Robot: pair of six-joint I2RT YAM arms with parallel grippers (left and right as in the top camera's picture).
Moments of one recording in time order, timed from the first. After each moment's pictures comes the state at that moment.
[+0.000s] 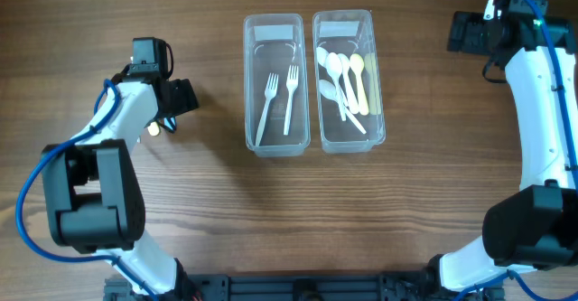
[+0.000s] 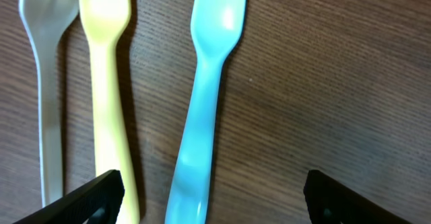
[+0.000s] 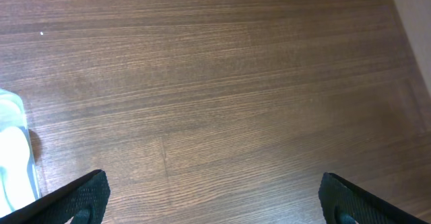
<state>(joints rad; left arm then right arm) 0.05 1.88 1.18 -0.55 -0.13 -0.32 -0.11 1.75 1.66 -0.88 0.24 0.00</state>
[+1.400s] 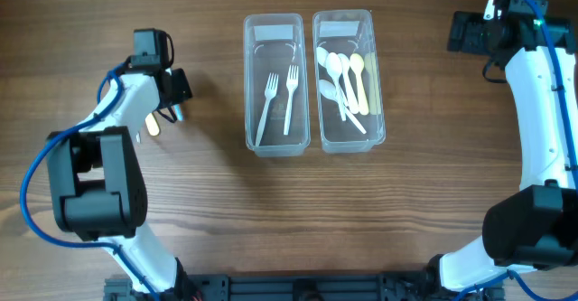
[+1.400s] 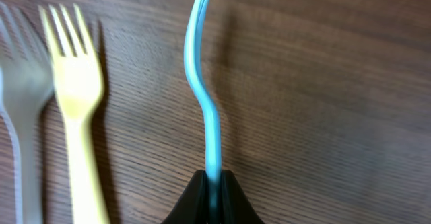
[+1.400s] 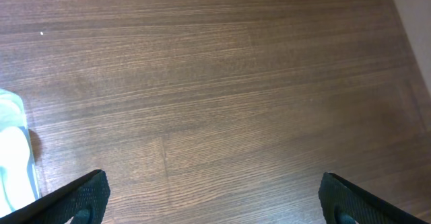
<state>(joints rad) 0.05 1.94 1.25 -0.49 -0.10 -0.26 -0.11 1.75 1.66 -0.88 0.24 0.00</state>
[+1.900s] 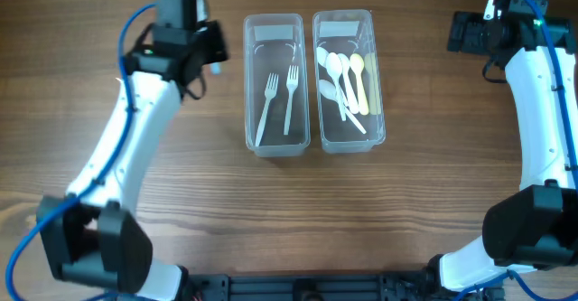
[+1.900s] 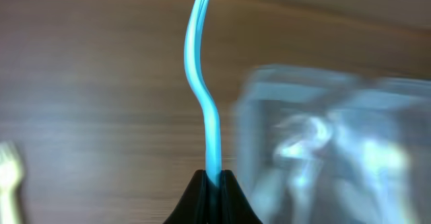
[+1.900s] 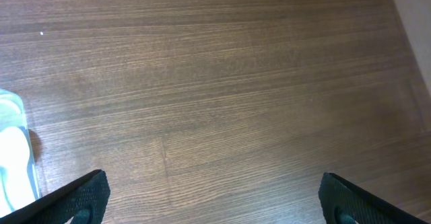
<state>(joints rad) -0.20 1.68 1.44 -0.56 -0.03 -0.31 -0.11 1.75 1.66 -0.88 0.24 0.00</state>
